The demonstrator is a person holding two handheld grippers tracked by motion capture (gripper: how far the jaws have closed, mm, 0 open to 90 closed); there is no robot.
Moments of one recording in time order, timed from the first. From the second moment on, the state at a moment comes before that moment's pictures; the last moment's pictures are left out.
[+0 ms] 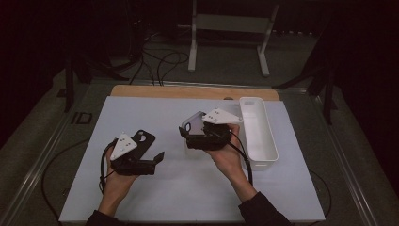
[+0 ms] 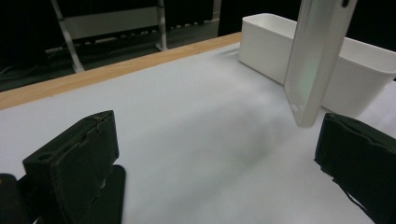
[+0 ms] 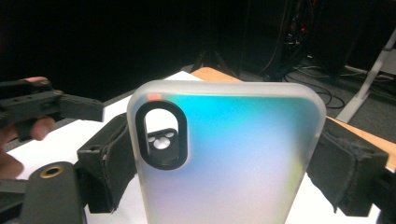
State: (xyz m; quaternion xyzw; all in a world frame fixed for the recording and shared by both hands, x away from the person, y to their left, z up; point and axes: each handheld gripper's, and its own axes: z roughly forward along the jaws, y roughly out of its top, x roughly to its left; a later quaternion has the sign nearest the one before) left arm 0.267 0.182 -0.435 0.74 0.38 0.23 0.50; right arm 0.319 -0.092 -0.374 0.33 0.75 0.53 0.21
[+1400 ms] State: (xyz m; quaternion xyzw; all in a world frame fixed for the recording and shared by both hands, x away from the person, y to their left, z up) left arm 0.233 0.245 -0.486 0.73 0.41 0.27 0.48; right arm 0.330 -0.114 -0.370 0.35 0.75 0.53 0.22
